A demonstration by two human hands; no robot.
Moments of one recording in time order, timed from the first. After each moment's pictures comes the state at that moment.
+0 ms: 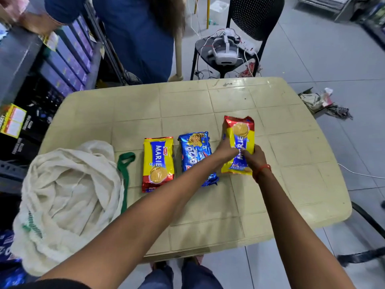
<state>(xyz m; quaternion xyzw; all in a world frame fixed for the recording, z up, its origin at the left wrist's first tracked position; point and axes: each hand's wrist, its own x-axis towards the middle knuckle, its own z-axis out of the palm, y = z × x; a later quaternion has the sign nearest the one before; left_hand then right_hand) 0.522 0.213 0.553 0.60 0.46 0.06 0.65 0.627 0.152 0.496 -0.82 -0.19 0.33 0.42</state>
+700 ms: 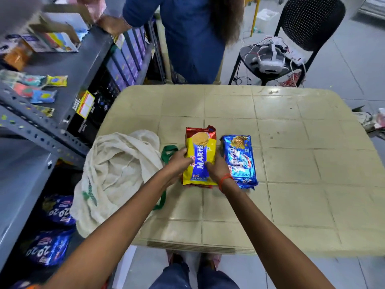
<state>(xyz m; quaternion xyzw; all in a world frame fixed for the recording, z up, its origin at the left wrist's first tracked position) 0.294 0.254 0.539 0.50 0.60 0.15 0.61 0.415 0.212 0.511 -0.78 -0.38 0.43 0.25</state>
